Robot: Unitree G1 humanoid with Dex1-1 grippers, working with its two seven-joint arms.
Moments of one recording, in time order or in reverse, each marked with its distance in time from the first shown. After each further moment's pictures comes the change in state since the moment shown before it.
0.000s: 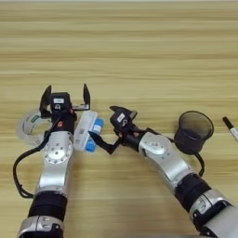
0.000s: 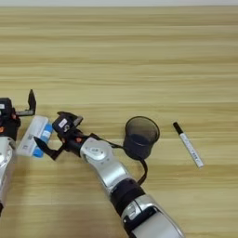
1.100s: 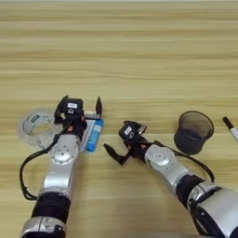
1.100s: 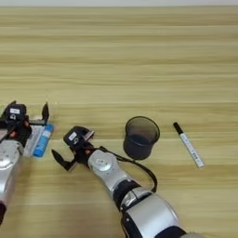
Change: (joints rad) left arm 0.005 -0.011 -0.059 0.022 -0.001 0.172 -0.106; right arm -0.118 0.024 -0.093 0.477 -0.132 -0.207 -0.141
